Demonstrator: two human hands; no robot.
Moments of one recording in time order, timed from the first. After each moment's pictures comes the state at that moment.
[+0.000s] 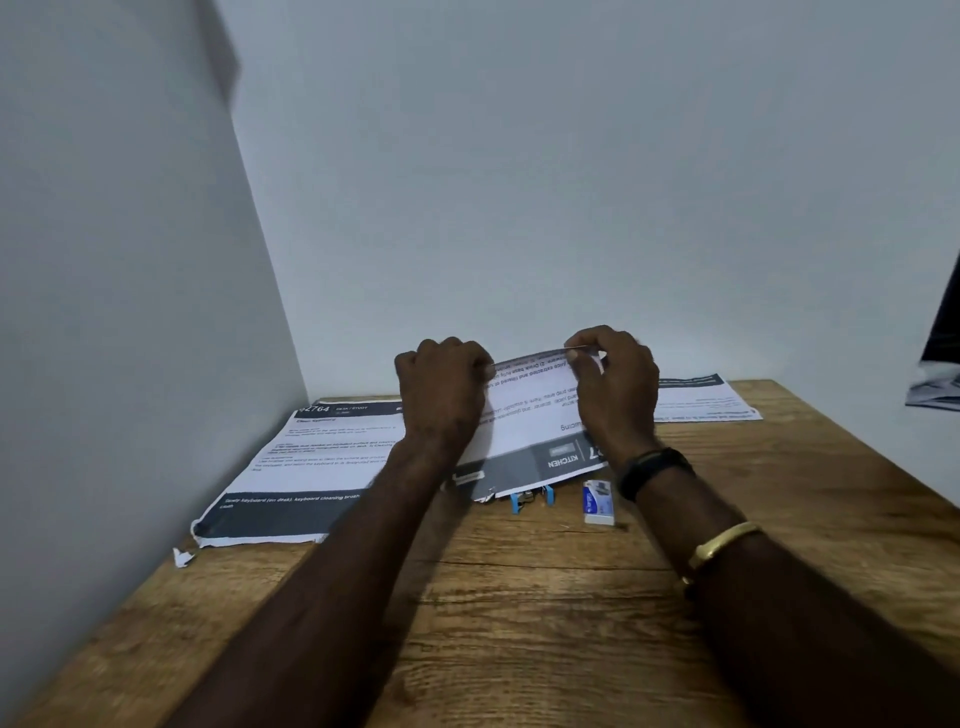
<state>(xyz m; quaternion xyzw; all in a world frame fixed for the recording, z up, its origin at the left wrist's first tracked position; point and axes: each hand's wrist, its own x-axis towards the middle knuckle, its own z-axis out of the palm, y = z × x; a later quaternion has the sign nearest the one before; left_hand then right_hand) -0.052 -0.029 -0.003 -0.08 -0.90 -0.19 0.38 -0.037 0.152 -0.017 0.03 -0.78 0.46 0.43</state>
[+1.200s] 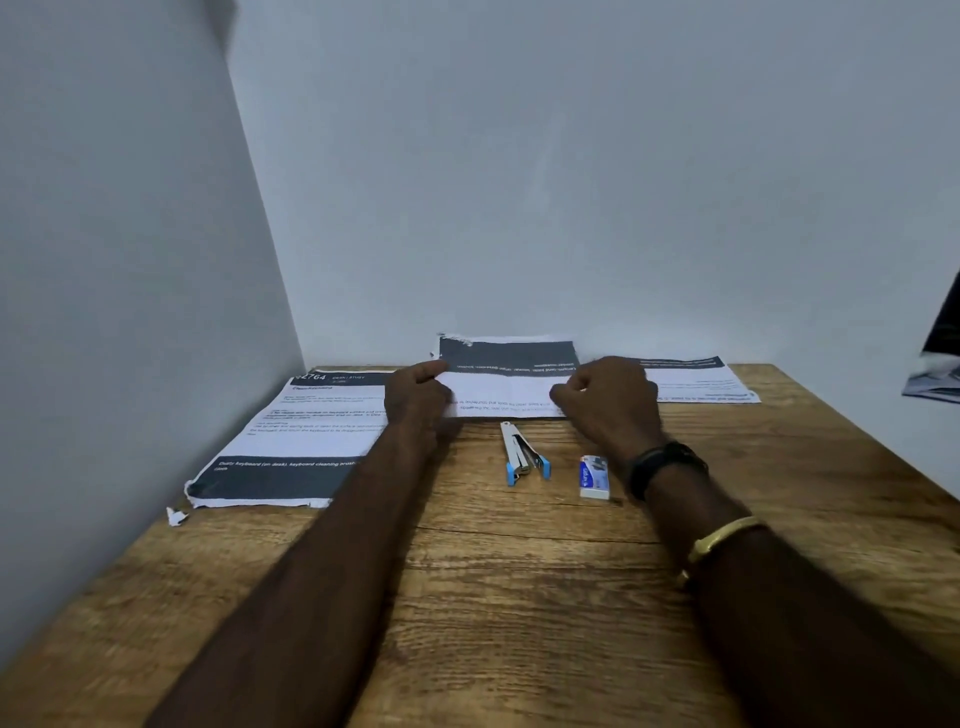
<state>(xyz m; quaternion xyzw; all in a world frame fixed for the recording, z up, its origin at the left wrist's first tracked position) -0.075 -0.050 -0.054 0.14 -0.66 -0.73 0.12 -0.028 0.157 -0.036 -0.03 -0.93 0.29 0.24</state>
